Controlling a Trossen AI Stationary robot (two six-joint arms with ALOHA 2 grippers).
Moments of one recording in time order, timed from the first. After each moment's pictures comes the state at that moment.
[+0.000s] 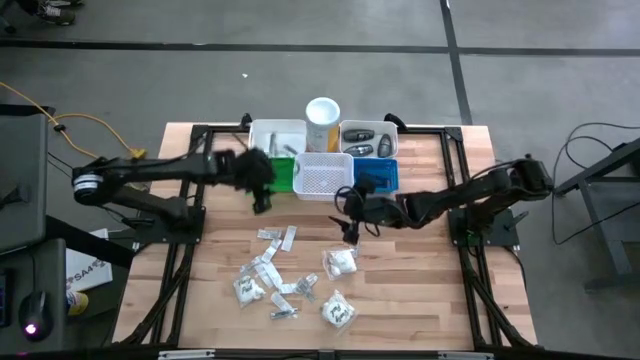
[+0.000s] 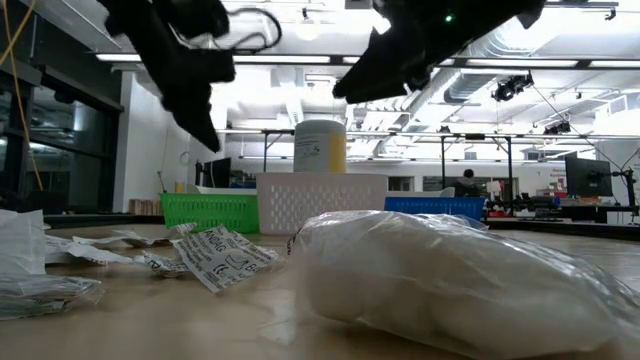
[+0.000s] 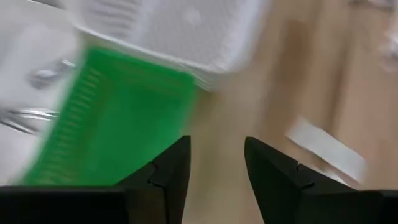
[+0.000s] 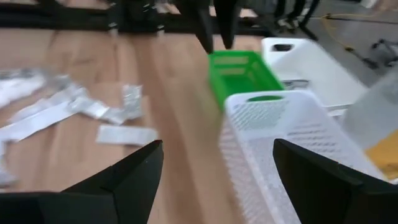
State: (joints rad) left arm 0.26 1.16 0.85 -0.59 -0.05 -0.05; right arm 0.16 1.50 0.89 0.12 0.44 0.08
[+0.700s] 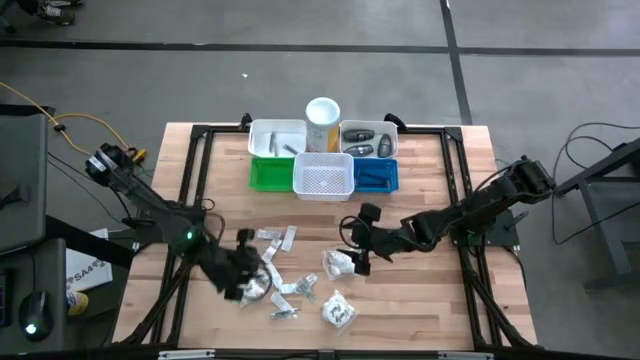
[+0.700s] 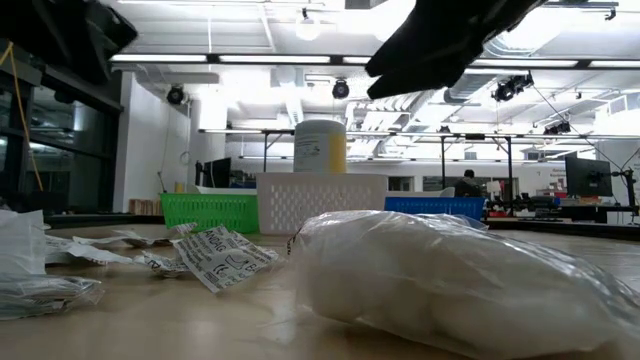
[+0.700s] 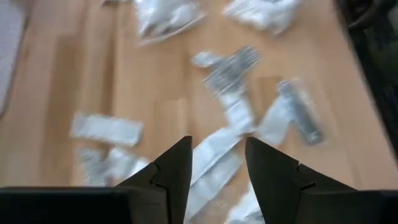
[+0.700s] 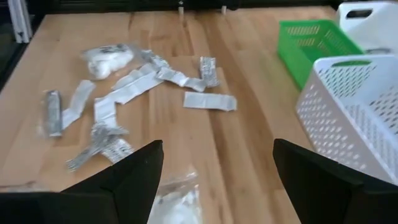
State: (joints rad) left arm -0.70 1.23 0.84 -0.50 -0.39 -0.49; right arm 0.37 1.50 0.89 0.02 0.44 0.29
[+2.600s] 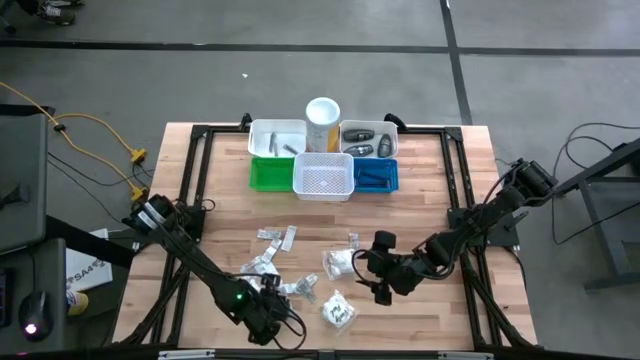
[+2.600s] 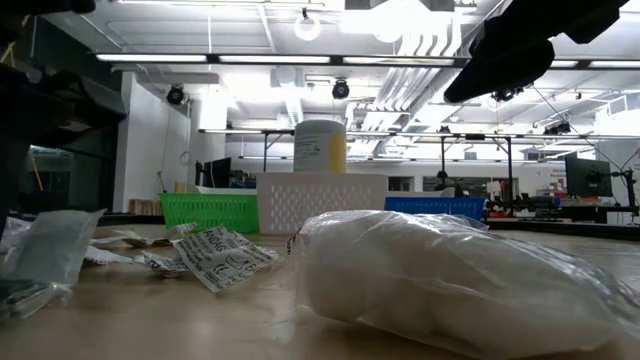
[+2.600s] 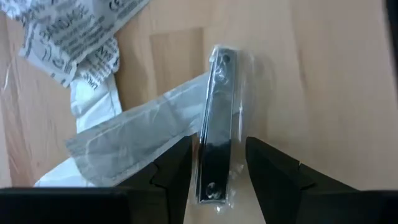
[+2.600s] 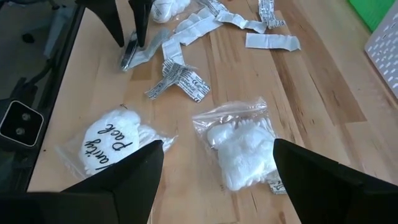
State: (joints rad) left arm -0.77 1.89 1.20 -0.48 -0.24 -0.59; right arm 0.61 1.50 0.89 -0.15 0.47 0.53
